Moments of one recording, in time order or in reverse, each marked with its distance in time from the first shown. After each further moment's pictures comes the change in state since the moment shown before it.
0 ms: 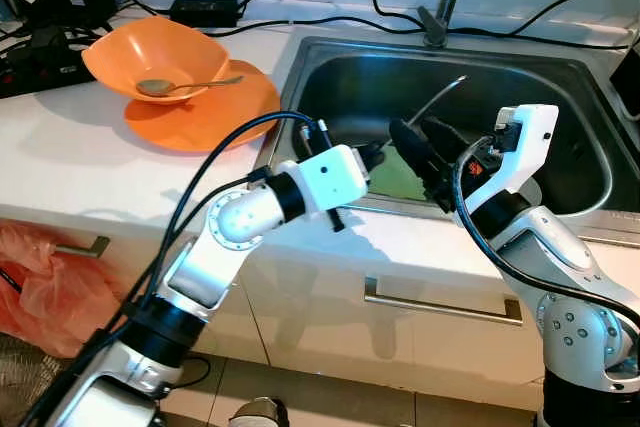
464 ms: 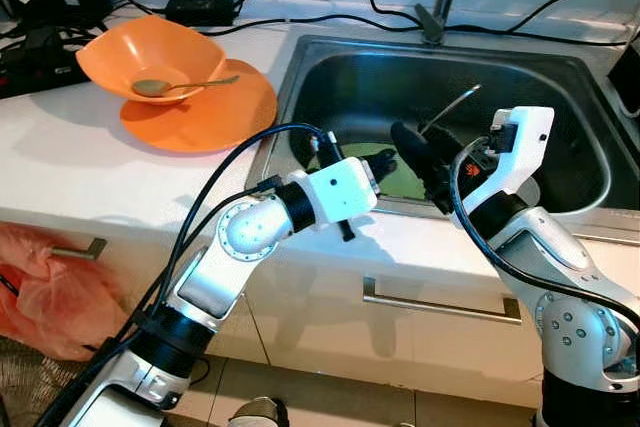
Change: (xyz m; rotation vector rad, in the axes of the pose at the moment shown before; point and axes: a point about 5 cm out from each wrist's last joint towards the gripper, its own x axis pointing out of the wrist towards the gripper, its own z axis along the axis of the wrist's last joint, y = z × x) left arm 0.002 -0.012 0.003 -0.002 -0.031 -0.011; right arm 0.001 -0.001 -0.002 0.006 0.016 -0.022
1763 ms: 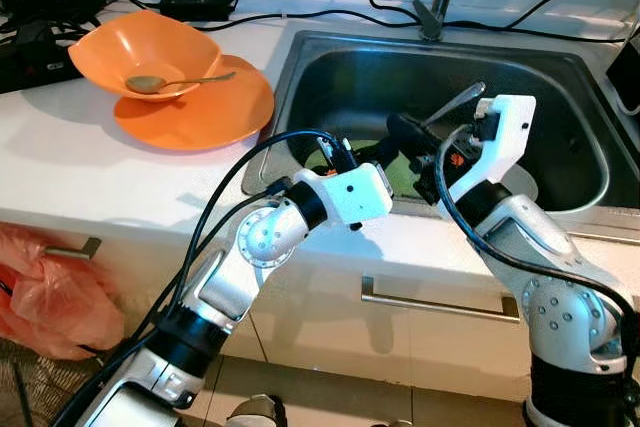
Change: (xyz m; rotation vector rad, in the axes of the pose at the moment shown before) left arm 0.011 -0.001 -0.006 0.162 0.039 0.135; right arm 0.015 0.005 0.001 0.014 0.010 0.012
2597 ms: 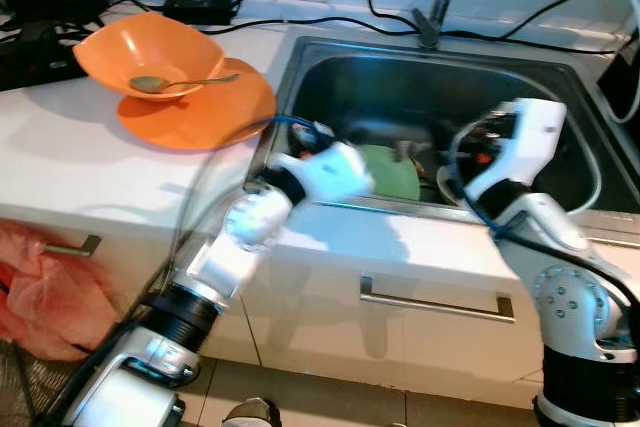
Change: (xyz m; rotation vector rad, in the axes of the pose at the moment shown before) left arm -0.003 0.020 -0.024 0.034 0.068 0.141; right arm -0.006 -0.036 0.000 -0.051 0.018 -0.241
